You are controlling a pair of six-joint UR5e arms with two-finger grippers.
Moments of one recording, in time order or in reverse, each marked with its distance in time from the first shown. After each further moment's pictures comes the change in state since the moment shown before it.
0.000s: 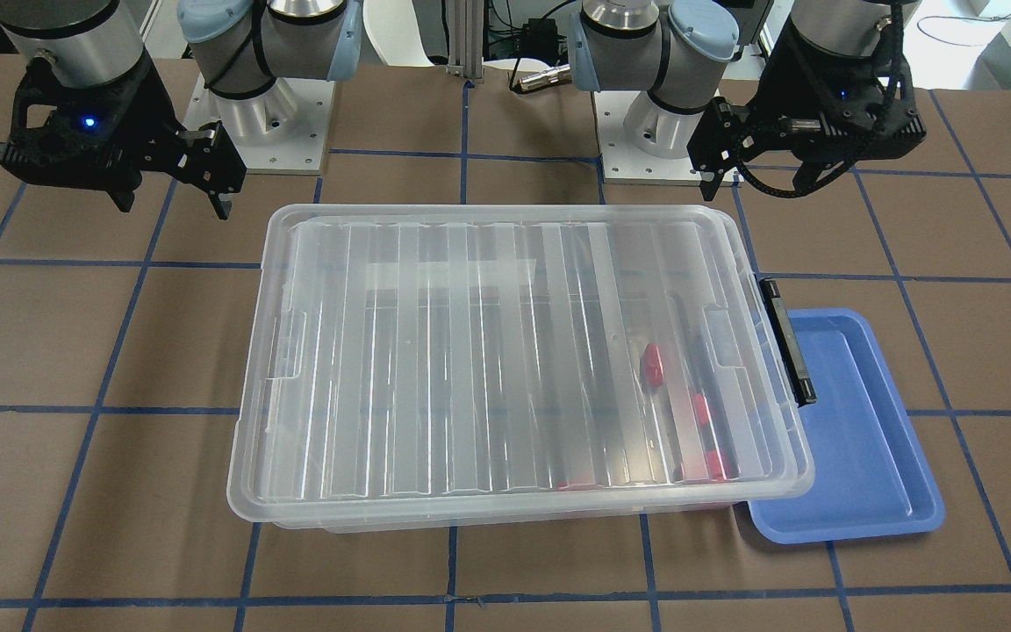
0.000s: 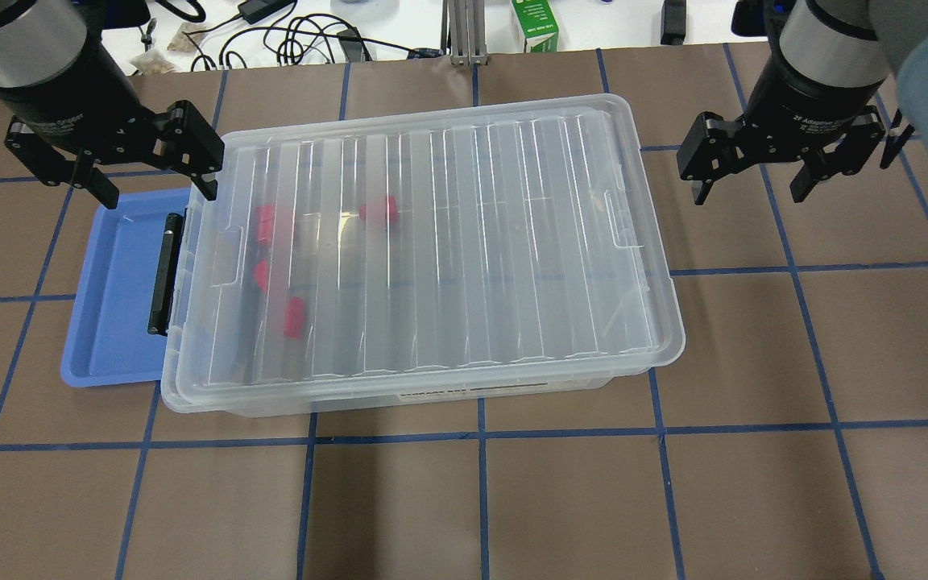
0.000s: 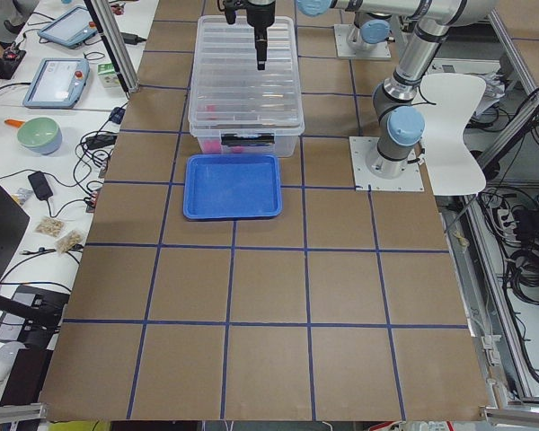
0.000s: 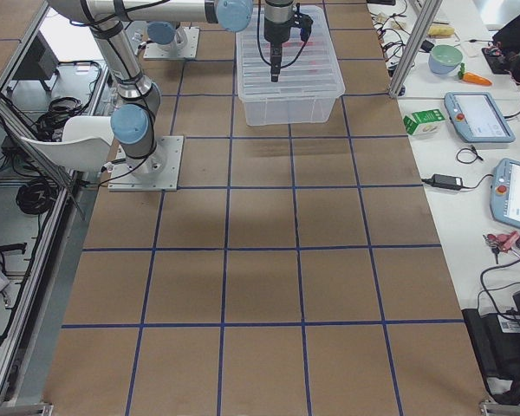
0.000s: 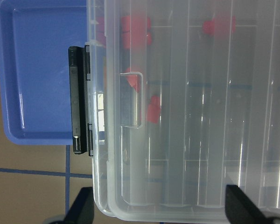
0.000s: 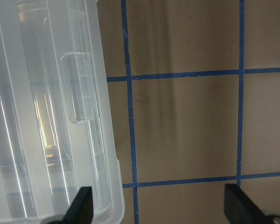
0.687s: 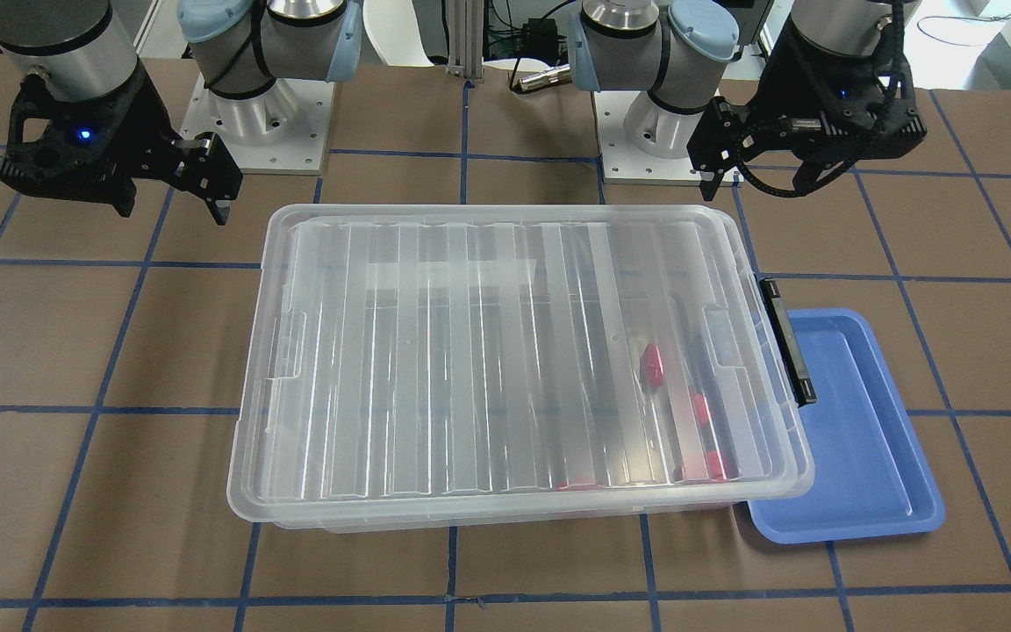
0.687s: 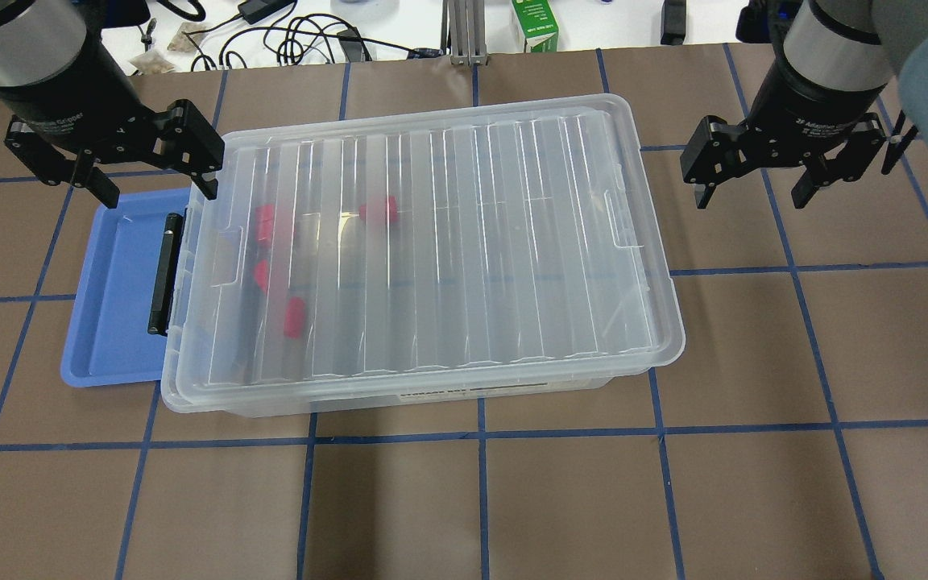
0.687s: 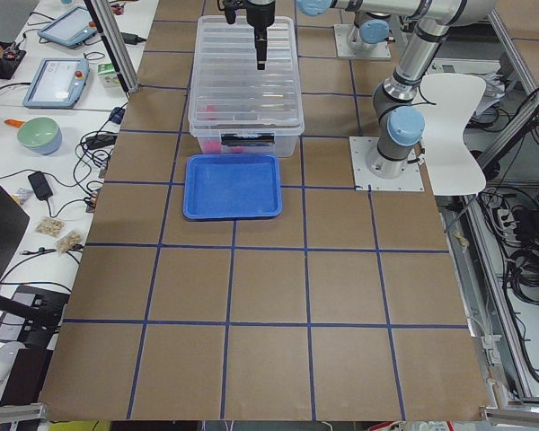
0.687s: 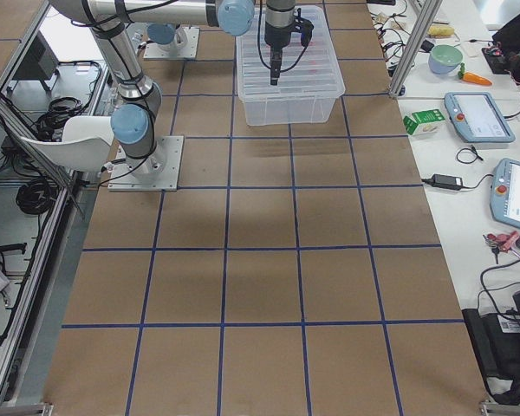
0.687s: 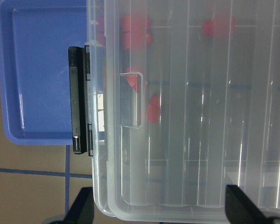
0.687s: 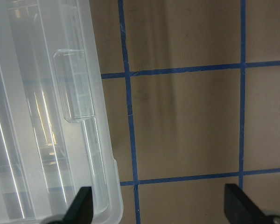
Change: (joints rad) left arm 0.000 0.000 0.001 0.000 -0.001 -0.001; right arm -0.016 0.015 0.010 0.008 0.011 0.002
